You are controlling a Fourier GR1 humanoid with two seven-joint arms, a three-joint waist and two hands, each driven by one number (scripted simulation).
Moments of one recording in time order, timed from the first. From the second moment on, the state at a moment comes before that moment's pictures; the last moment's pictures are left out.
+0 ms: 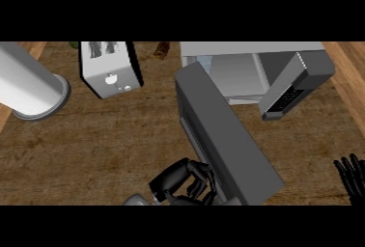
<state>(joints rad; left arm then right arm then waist) -0.20 0.01 -0.64 -1.21 -0.12 -0.14 -0.30 0.27 -0.32 -0.22 -1.29 -0.23 0.50 -0.70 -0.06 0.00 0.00</state>
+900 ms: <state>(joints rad) -0.53 0.02 -0.98 -1.10 0.22 0.40 -0.19 0.31 -0.40 -0.10 -1.74 -0.45 0.60 -0.45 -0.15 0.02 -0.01</state>
